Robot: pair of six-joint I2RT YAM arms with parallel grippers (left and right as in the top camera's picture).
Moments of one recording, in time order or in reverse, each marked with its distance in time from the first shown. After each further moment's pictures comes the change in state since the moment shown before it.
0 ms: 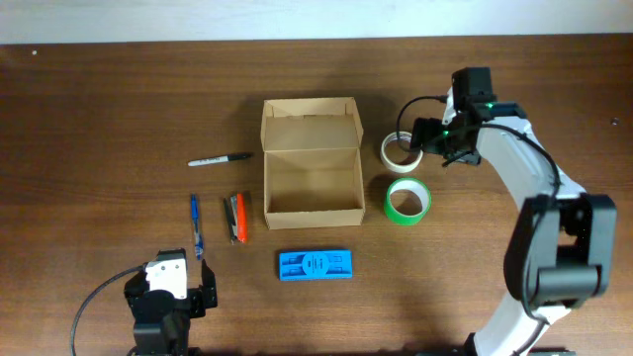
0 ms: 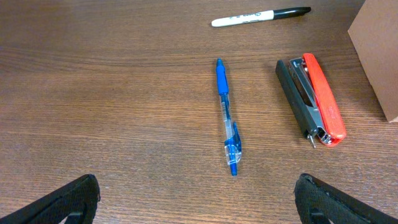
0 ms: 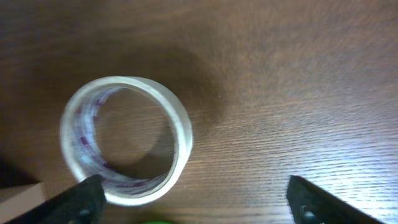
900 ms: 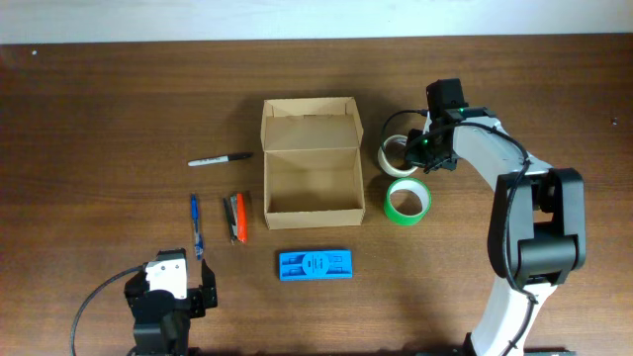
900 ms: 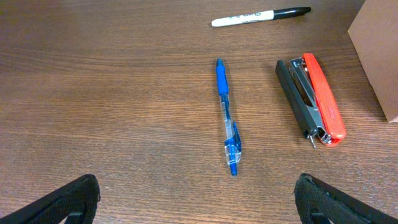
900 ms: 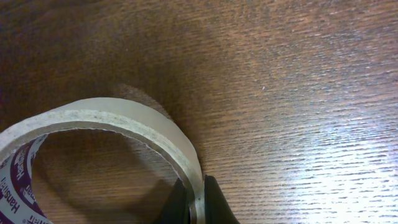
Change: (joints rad) left arm 0.000 0.000 0.000 0.000 0.000 0.000; right arm 0.060 0.121 0.002 0.043 0.006 0.068
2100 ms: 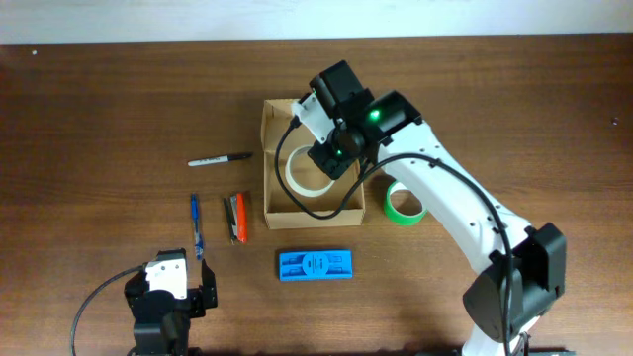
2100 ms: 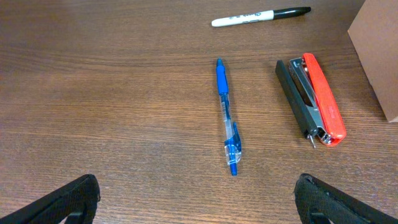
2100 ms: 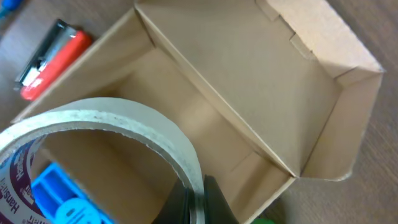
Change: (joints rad) left arm 0.000 0.000 0.000 0.000 0.000 0.000; right arm 0.491 -0.172 0.329 -0.333 0.005 -0.558
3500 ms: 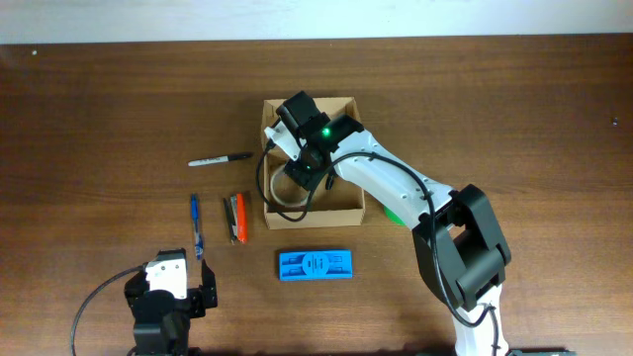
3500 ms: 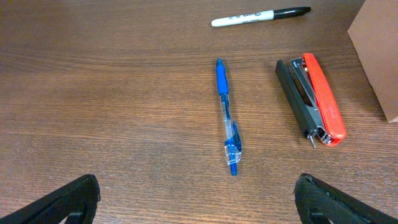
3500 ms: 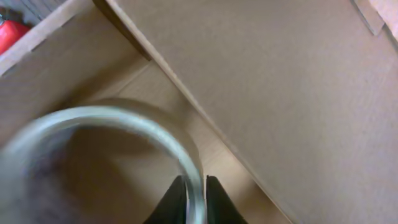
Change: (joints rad) left arm 0.000 0.000 0.000 0.000 0.000 0.000; right arm 0.070 0.235 -0.034 0.216 0.049 -0.015
